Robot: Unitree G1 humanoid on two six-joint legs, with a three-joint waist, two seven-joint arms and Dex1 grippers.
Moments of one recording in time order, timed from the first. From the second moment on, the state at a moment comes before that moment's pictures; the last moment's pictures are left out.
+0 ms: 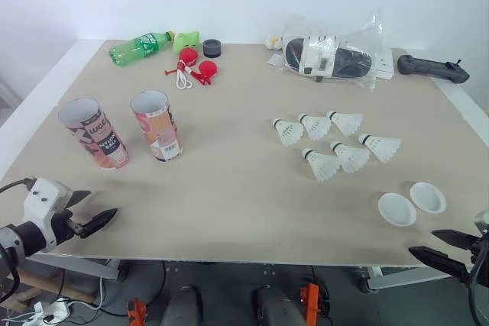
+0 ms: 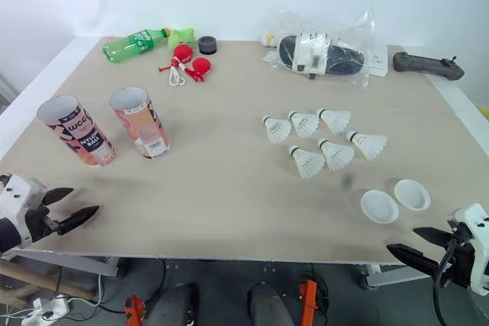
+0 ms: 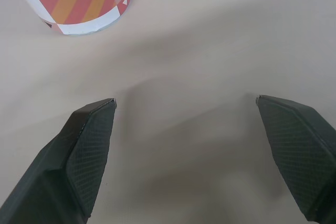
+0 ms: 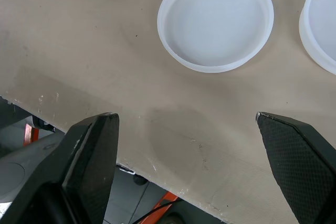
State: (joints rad) left arm 0.21 0.77 0.47 -0.12 -0.42 0.38 -0.87; right arm 0.45 -0.95 -0.68 -0.09 0.52 0.57 1.11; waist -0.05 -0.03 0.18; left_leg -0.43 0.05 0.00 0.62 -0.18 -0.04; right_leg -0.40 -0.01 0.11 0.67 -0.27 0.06
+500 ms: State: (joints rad) left arm 0.20 0.77 0.47 -0.18 -0.43 0.47 -0.85; right arm 0.44 -0.95 -0.70 -0.12 0.52 0.61 1.09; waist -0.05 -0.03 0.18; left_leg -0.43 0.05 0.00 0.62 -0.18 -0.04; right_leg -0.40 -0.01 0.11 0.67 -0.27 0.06
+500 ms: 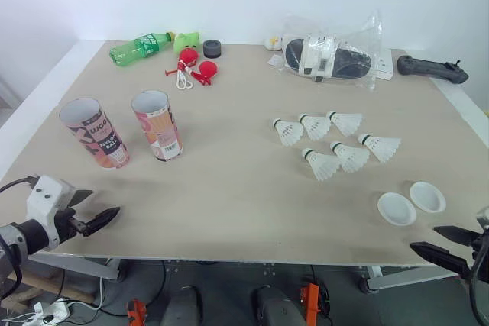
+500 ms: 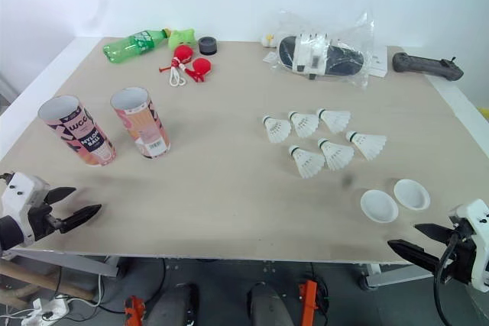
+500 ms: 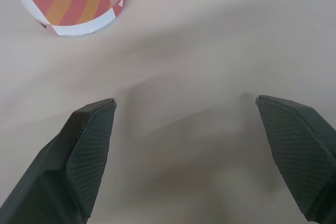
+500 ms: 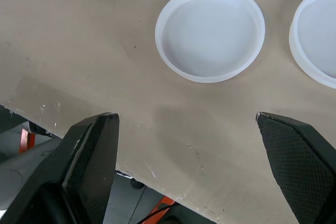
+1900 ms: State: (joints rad) left arm -0.07 0.29 0.38 -0.12 -0.25 0.25 -0.20; right arm -0.47 -0.50 0.17 -0.53 0.62 0.66 0.70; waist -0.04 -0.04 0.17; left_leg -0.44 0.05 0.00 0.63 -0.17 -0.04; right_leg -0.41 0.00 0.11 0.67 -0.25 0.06
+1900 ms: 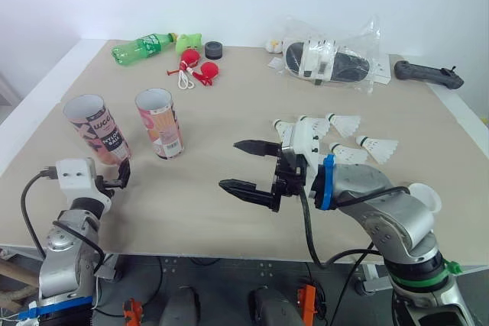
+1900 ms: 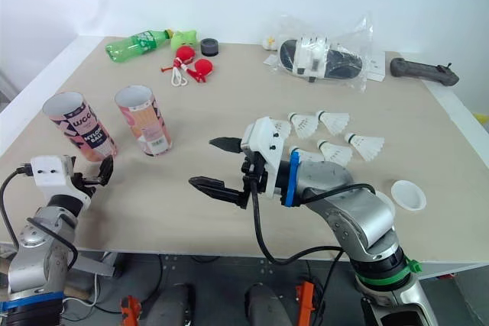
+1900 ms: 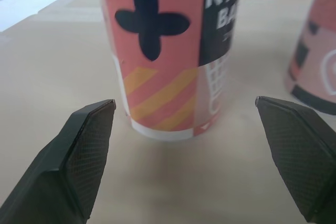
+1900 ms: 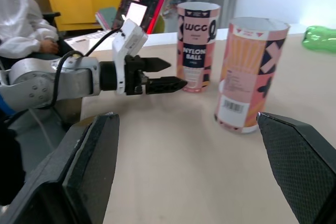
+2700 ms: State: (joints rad) left arm -0.41 0.35 0.35 0.43 -0.20 0.01 -0.21; right arm -0.46 -0.46 0.18 -0.50 0.57 0.63 0.68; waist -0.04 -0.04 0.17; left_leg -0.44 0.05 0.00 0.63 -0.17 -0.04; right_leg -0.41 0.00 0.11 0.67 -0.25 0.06
